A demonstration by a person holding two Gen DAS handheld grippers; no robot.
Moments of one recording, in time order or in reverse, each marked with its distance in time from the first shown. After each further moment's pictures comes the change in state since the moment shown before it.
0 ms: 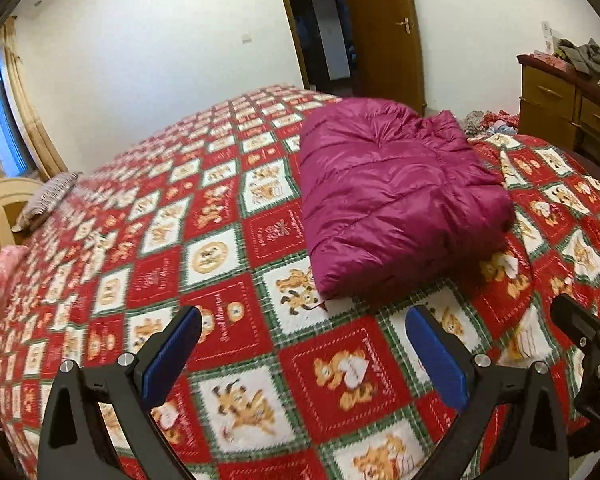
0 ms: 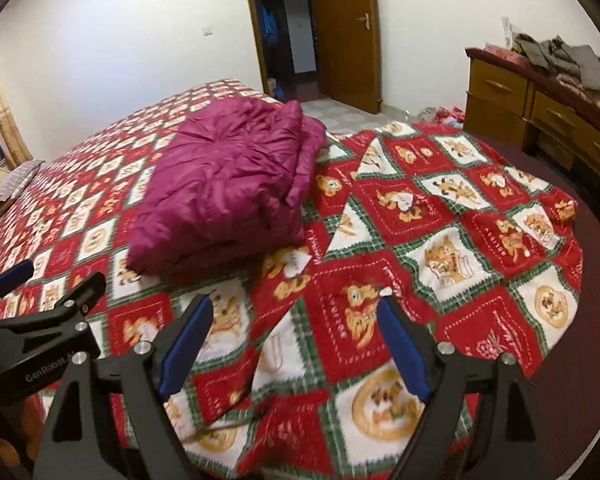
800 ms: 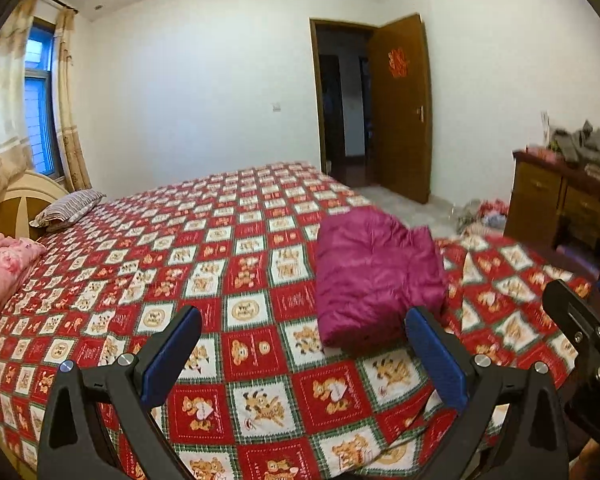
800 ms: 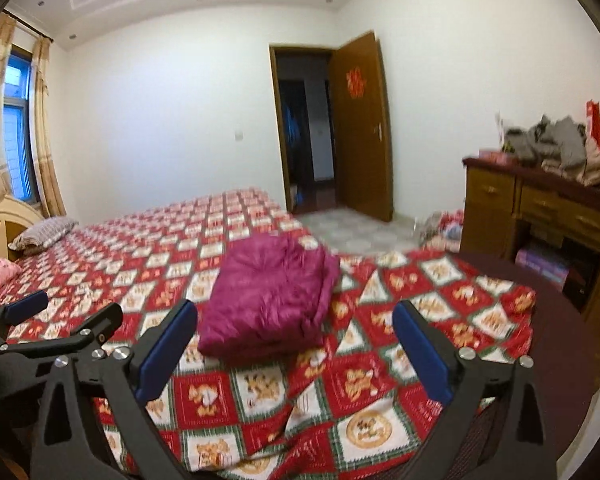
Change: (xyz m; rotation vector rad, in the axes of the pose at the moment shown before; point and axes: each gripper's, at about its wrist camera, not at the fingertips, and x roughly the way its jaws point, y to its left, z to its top) left arm -0.143 0.035 0.007 -0.162 -0.280 -0.012; right arm -0.135 0.019 0.013 -0.048 -0.431 0.046
